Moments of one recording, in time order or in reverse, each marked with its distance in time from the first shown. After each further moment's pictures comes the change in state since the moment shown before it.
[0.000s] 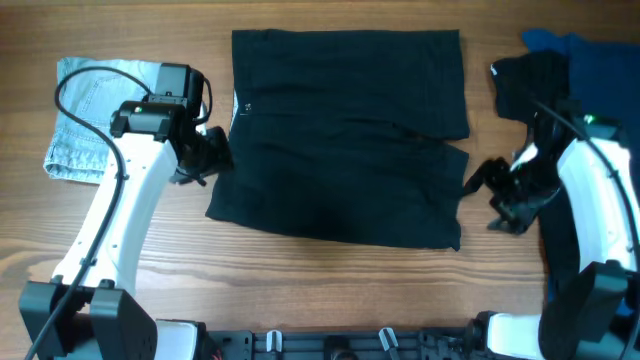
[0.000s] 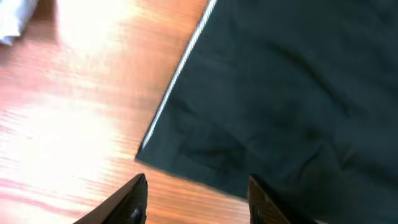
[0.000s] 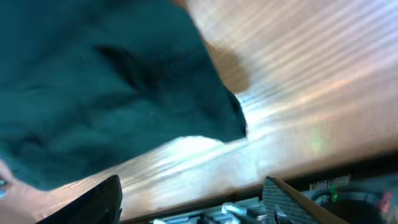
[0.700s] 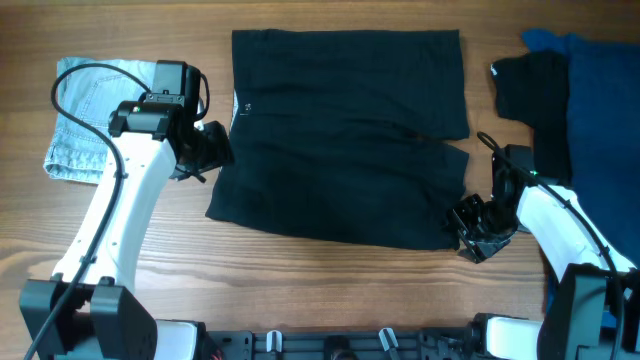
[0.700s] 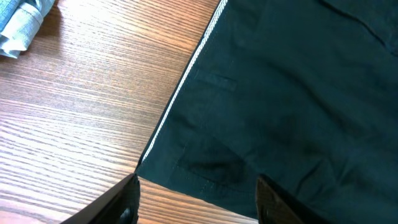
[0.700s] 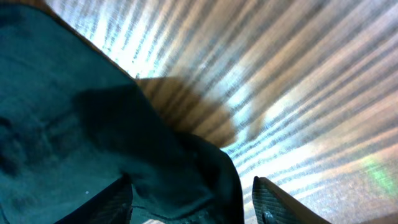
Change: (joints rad) left arm 0.011 0.007 -0.003 0.047 -0.010 -0.008; right arm 0.091 -0.053 -0.402 0.439 0.039 0.329
